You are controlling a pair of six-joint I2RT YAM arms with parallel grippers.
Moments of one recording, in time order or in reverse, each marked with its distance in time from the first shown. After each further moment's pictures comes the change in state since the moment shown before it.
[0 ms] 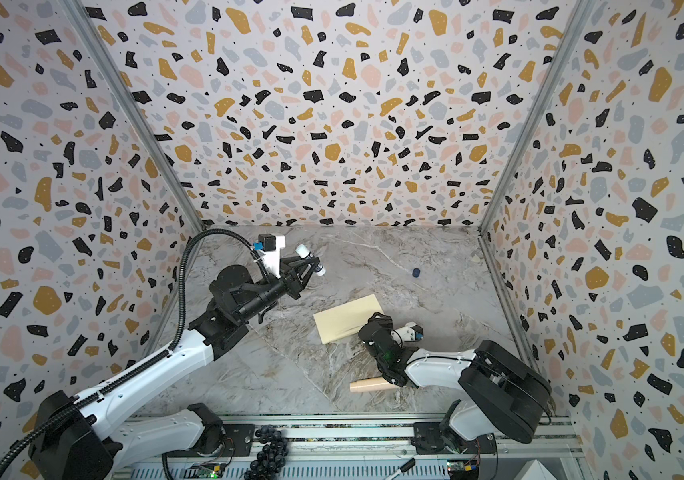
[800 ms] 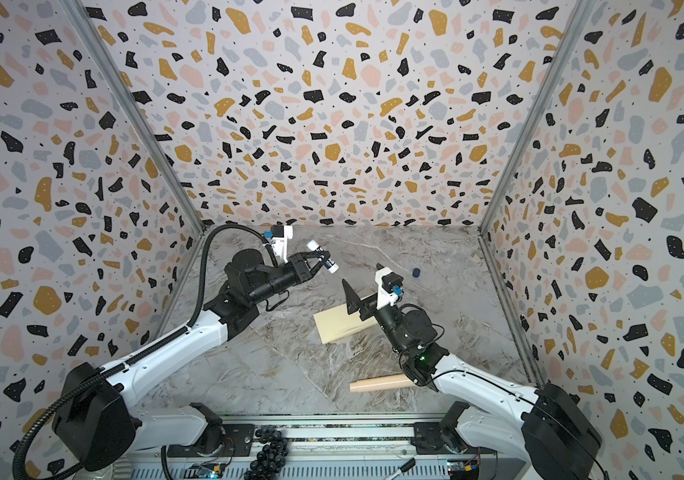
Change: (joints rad) left arm 0.045 0.162 0.114 -0.017 0.171 -0.491; right arm -0.079 -0.333 0.048 0.561 -0.435 -1.971
